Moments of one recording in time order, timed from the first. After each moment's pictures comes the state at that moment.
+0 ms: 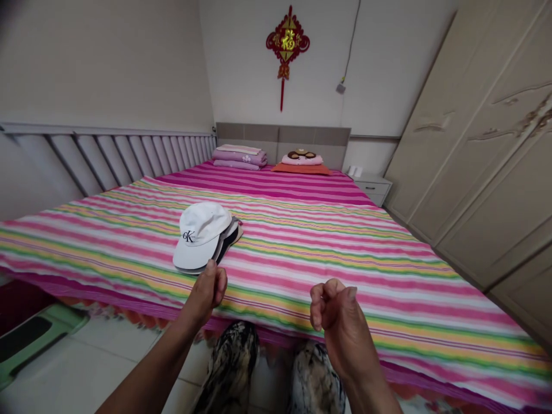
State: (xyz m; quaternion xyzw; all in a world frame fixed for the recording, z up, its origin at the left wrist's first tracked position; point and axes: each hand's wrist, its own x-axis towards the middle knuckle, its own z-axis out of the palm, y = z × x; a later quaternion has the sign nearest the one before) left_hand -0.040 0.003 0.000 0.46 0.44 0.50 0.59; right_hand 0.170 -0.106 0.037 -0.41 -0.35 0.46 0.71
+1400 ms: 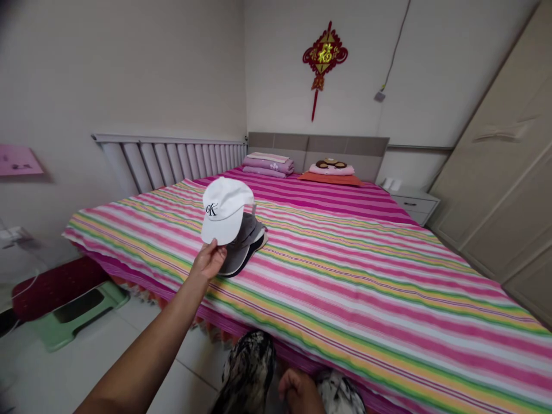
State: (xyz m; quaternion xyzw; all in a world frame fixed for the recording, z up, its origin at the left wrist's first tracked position) left_hand -0.111 0.107 -0.008 0.17 0.22 0.71 0.65; right_hand 0.121 -0.097 -0.165 -0.59 -0.52 0.52 0.34
